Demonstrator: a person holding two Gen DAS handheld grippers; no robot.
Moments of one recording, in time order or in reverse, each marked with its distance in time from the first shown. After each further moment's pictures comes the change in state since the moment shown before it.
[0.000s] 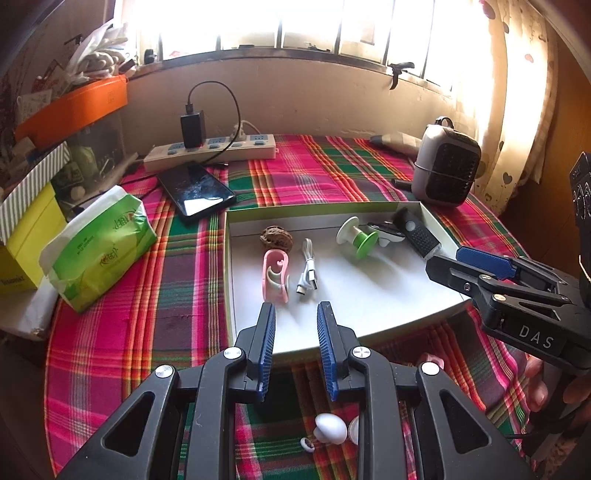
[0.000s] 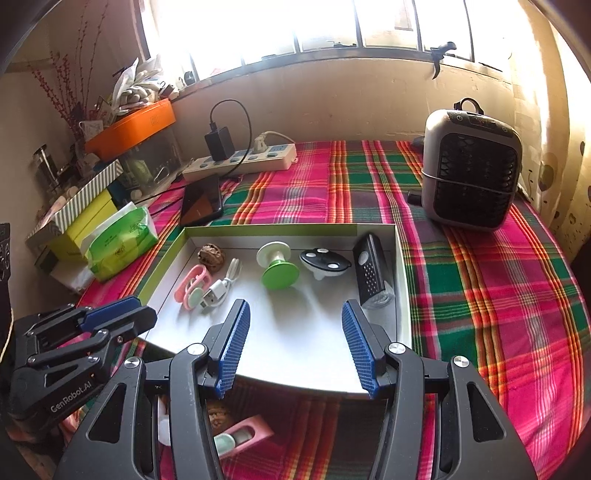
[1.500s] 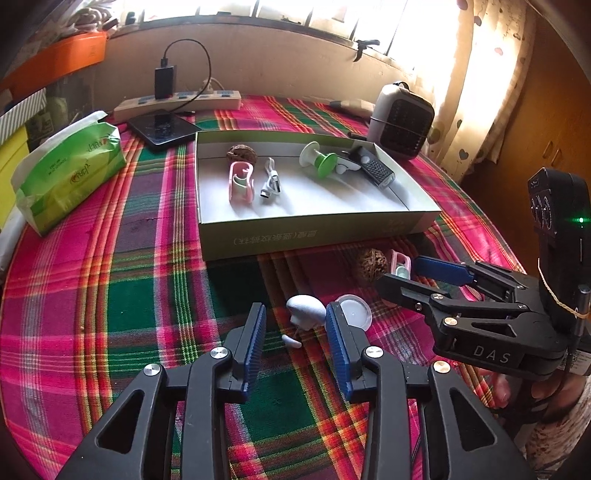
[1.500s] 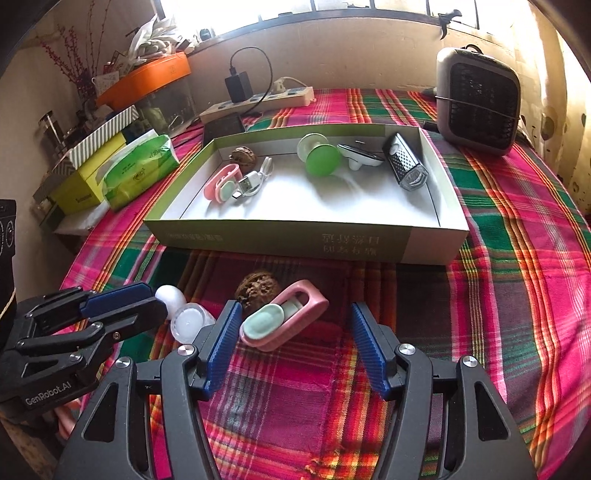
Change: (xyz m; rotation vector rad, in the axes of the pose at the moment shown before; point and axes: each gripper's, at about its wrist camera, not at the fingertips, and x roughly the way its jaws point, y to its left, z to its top) left arm -0.006 0.008 -0.064 -0.001 0.094 -0.209; right arm 0.002 0.031 -0.073 0.004 0.128 -0.009
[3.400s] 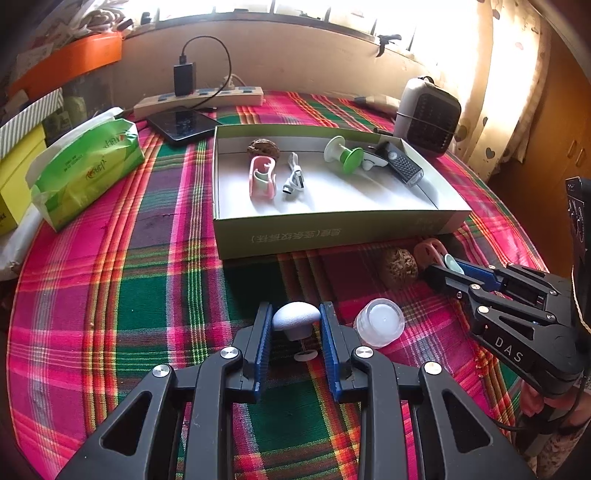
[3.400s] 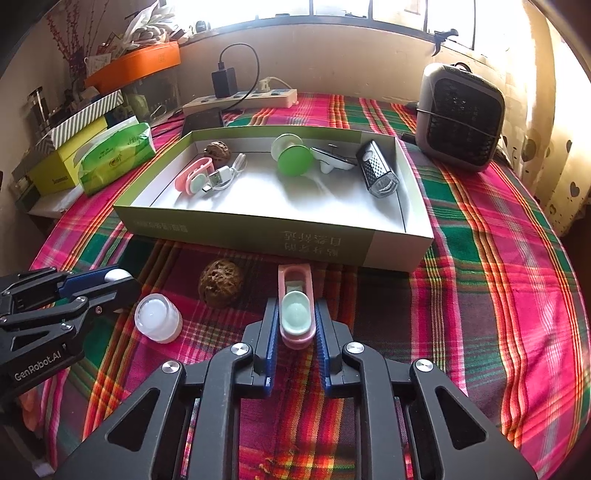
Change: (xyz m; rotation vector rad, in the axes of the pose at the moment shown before) left arm 0.009 0.001 0.000 -0.020 0.004 0.114; right arm -0.002 -0.001 -0.004 -0.068 -0.017 -0.113
